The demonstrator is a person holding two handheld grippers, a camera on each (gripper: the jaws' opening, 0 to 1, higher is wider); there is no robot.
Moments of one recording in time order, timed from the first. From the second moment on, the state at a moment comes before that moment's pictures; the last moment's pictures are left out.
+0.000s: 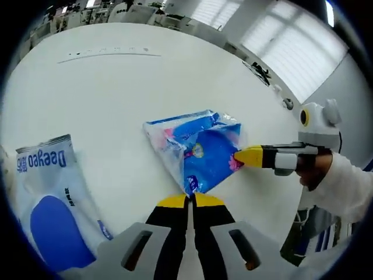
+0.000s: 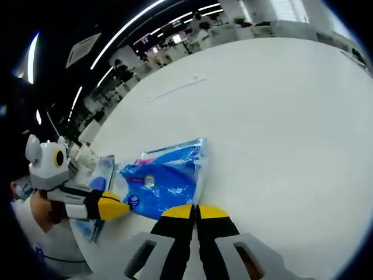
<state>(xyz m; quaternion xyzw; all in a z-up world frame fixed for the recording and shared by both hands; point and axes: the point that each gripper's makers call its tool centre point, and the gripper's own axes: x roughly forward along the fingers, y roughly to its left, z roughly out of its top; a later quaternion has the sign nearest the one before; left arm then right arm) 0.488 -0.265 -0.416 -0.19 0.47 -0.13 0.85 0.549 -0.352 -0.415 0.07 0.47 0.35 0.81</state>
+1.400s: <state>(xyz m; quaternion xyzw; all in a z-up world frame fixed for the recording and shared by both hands) 0.443 -0.220 -0.343 -0.17 0.35 -0.07 0.92 0.521 -0.359 -0.322 0.11 0.35 0.38 0.85</state>
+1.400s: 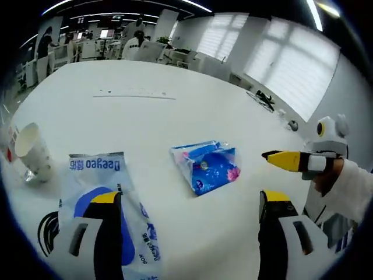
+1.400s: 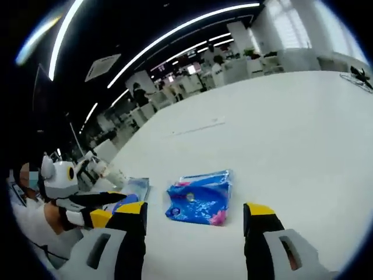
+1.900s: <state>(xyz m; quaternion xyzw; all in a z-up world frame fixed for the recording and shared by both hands) 0.410 -0.189 -0.329 -0.19 0.32 -0.02 0.93 0.511 -0.363 -0.311 0.09 0.34 0.39 0.85</state>
